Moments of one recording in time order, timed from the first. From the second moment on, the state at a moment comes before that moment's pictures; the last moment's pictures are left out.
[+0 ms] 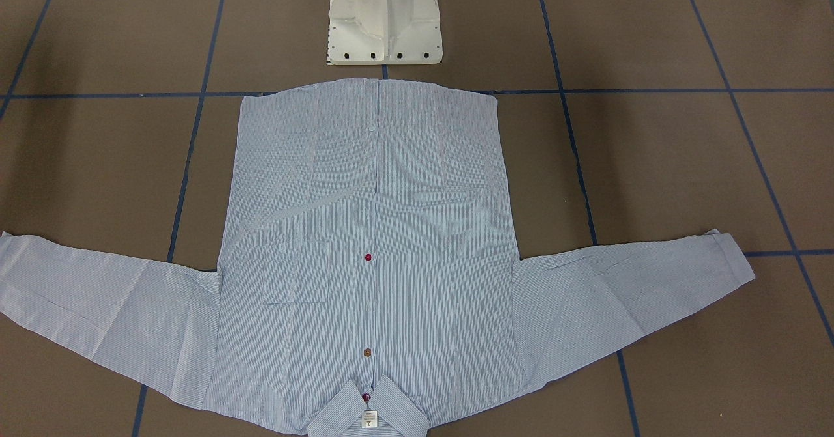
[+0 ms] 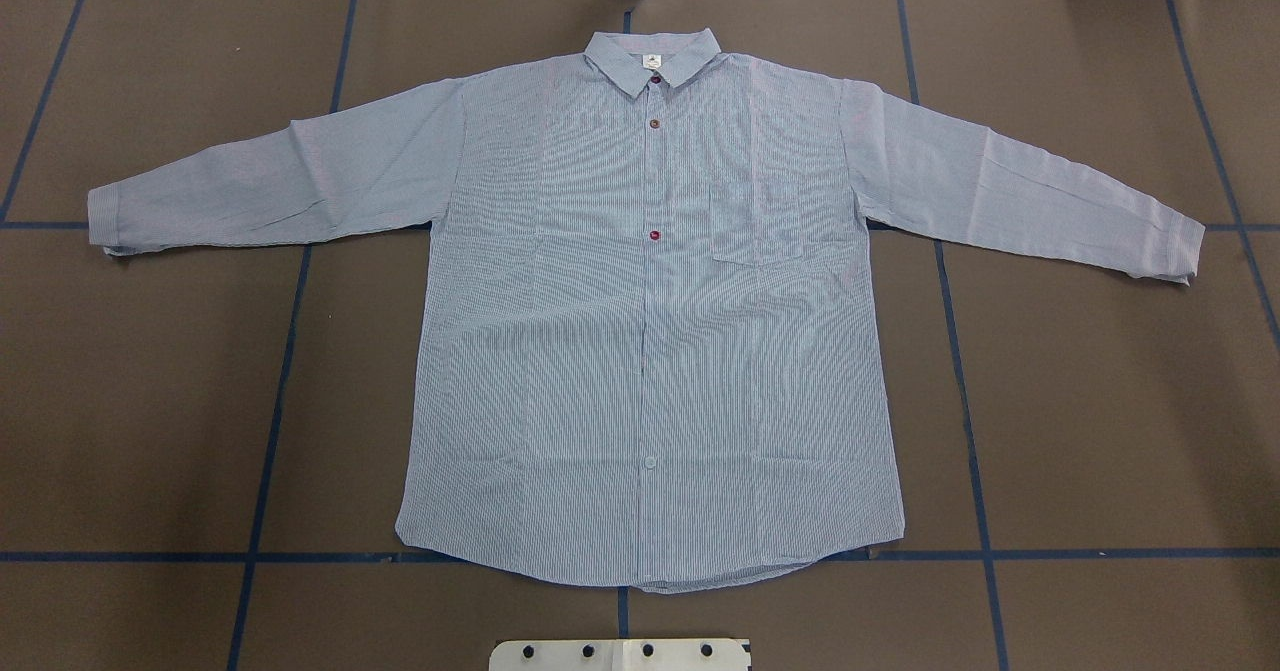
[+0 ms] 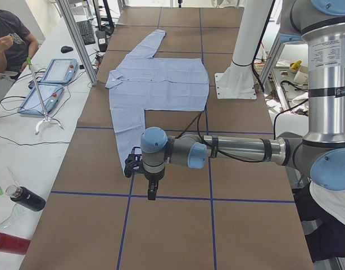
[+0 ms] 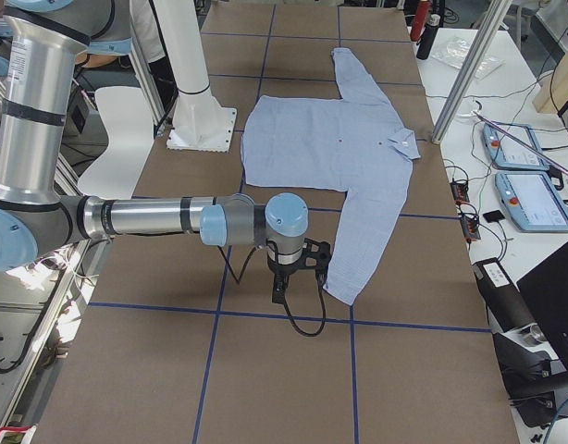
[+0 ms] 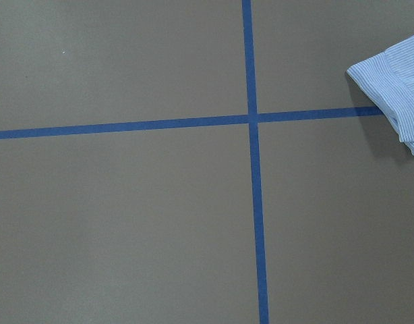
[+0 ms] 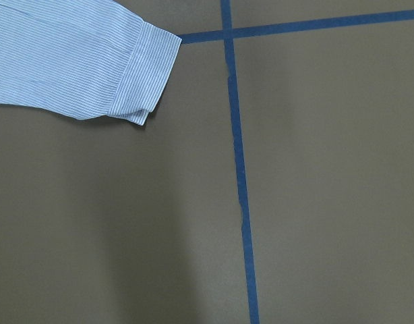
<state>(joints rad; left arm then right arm) -1.51 -1.45 -1.72 -1.69 -2.27 -0.09 1.50 -1.82 1.88 -1.59 2.36 0.19</state>
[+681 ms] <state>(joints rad) -1.51 -1.45 -1.72 -1.70 -2.27 -0.09 1.51 -1.81 1.89 -1.59 2.38 0.20</state>
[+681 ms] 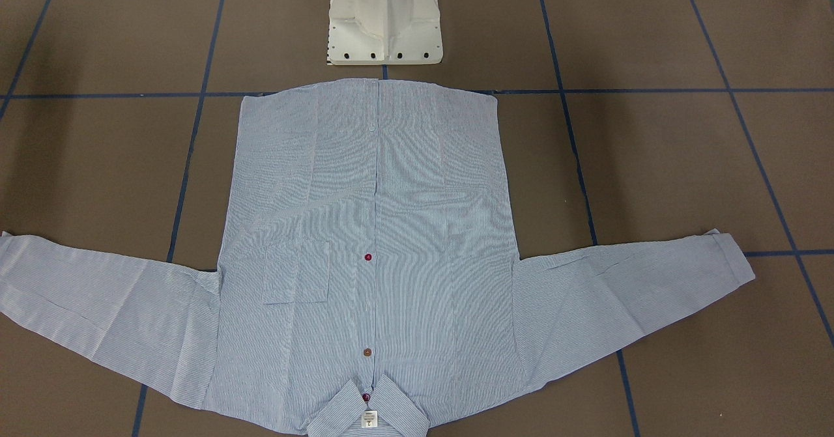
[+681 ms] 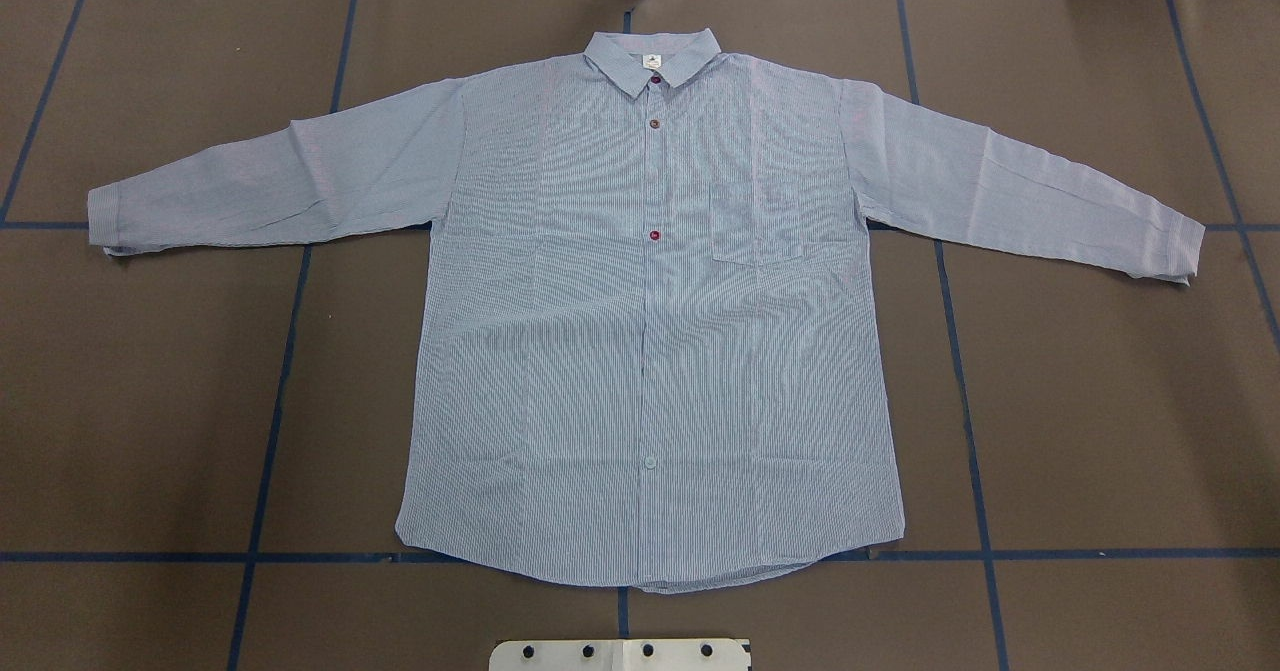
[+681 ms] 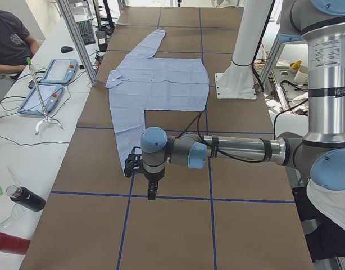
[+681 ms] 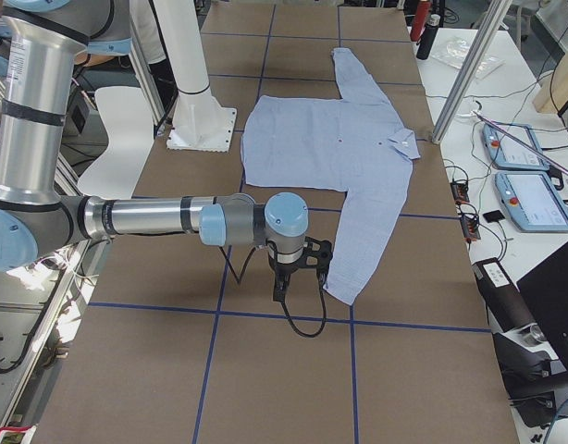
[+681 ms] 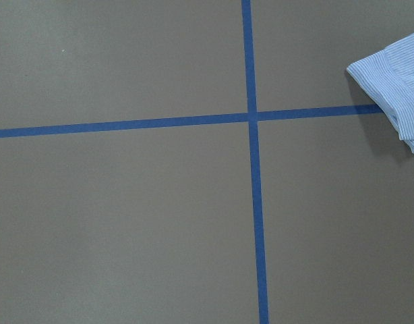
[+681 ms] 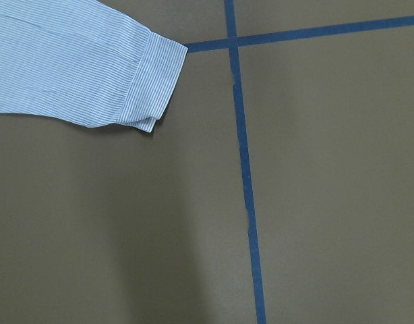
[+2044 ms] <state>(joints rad) -1.51 -1.53 -1.83 -1.79 -2.29 -0.10 1.39 -1.66 1.50 -1.07 2.42 0.34</state>
